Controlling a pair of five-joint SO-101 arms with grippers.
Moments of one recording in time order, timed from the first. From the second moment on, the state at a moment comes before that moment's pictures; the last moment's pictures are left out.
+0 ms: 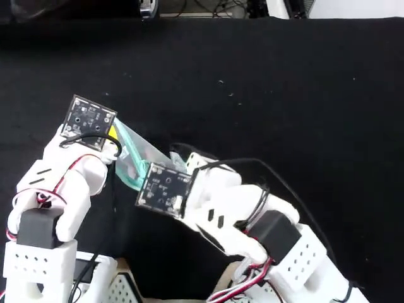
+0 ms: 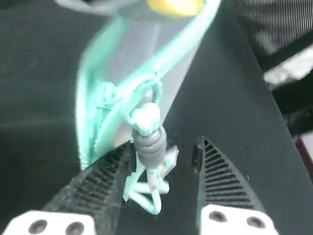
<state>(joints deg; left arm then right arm) 3.3 -57.6 49.8 55.1 -20.2 -46.1 -61.1 41.9 65.0 31.7</state>
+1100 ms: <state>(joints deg) 10.1 -57.5 51.0 55.0 -18.2 -47.3 -61.1 27.9 75.2 37.6</state>
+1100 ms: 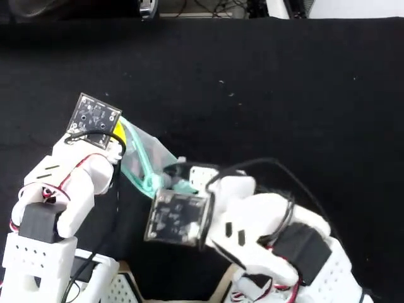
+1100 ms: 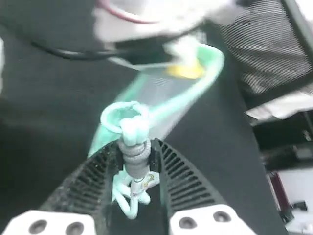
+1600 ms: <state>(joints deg) 3.5 -59.6 40.1 73.5 -5.8 -38.6 -54.6 27.8 65.5 33.8</state>
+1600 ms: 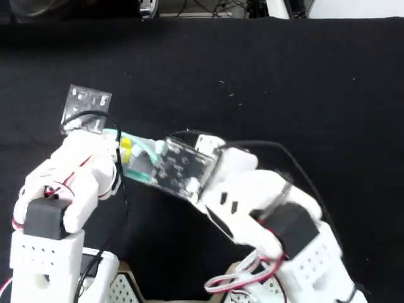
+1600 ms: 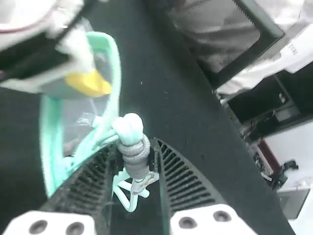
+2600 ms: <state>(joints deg) 1.1 -97.5 64.8 57.7 -4.8 -31.9 -47.3 17.8 61.8 27.1</state>
